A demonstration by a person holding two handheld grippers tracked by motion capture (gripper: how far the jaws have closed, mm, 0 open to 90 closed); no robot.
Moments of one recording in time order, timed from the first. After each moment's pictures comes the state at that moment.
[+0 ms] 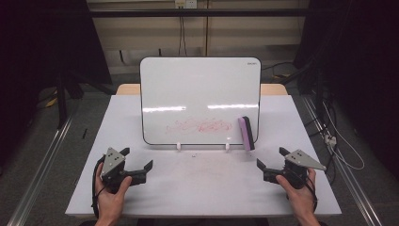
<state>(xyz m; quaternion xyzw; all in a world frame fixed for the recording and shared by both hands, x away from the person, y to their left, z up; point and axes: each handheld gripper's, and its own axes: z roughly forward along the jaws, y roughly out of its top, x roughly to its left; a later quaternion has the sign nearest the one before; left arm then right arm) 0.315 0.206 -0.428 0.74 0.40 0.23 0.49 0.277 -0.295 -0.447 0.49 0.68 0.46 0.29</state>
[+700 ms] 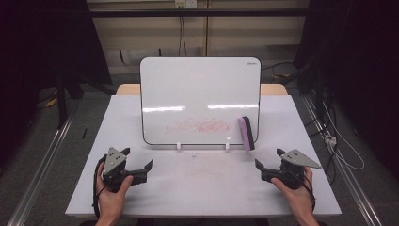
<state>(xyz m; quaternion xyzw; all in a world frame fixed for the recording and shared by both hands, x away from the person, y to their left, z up) 0.316 0.204 -0.430 0.74 0.41 0.23 0.48 0.279 -0.286 -0.447 0.50 0.69 0.43 0.29</state>
